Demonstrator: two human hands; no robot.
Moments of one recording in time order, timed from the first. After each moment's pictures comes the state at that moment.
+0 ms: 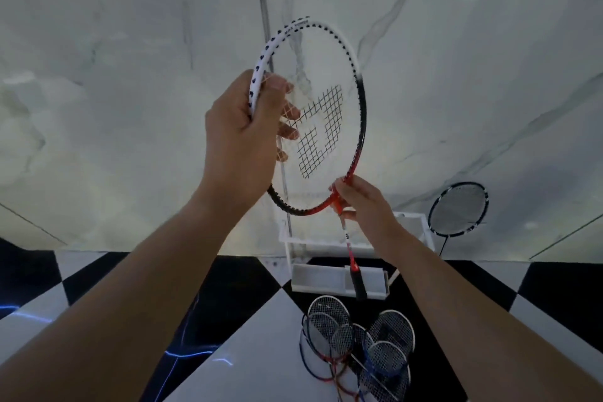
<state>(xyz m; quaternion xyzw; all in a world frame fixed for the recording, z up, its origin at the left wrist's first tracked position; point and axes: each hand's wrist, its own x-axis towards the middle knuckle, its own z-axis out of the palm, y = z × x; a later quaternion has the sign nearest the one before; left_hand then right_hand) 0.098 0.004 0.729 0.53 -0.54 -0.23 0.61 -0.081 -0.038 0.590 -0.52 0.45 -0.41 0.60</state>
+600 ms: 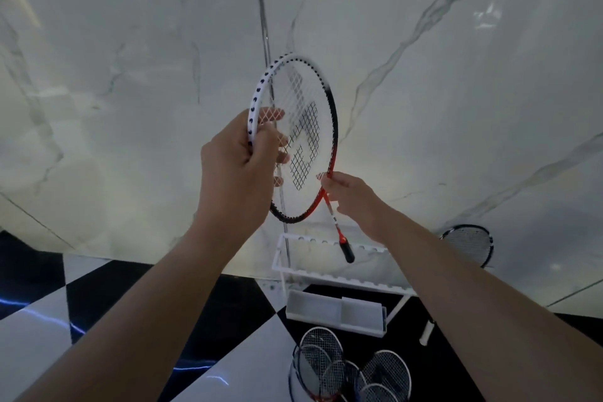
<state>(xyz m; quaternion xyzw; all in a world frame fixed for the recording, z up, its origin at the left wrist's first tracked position) 0.073 -0.015 0.744 0.59 -0.51 -0.18 0.59 -0.082 -0.124 0.645 -0.59 0.52 -0.27 0.55</state>
